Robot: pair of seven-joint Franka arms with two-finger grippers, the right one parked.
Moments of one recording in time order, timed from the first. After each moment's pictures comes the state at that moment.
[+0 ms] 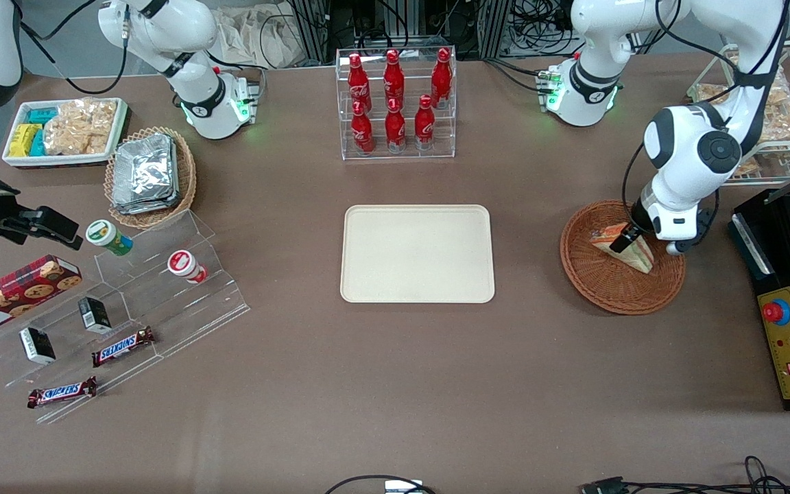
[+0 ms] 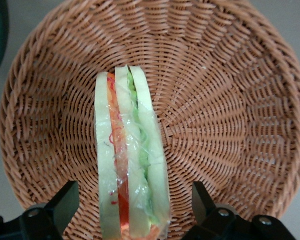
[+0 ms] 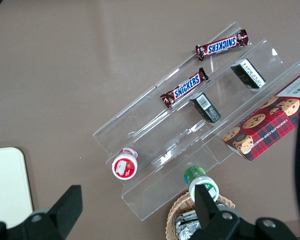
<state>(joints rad) 0.11 0.03 -0.11 -2.58 0.00 2.61 -0.78</state>
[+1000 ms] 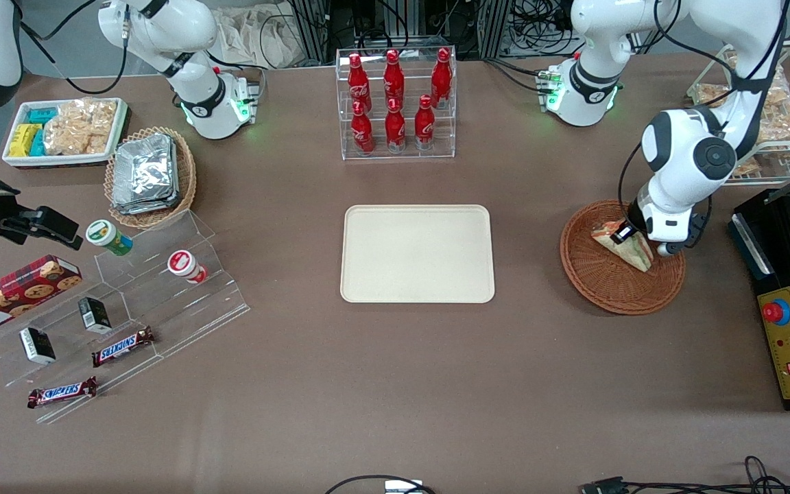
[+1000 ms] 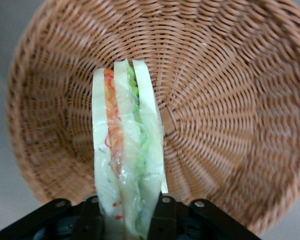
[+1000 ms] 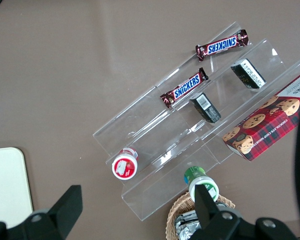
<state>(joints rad) 0.11 -0.02 -0.11 -2.56 0.01 2.48 -0.60</state>
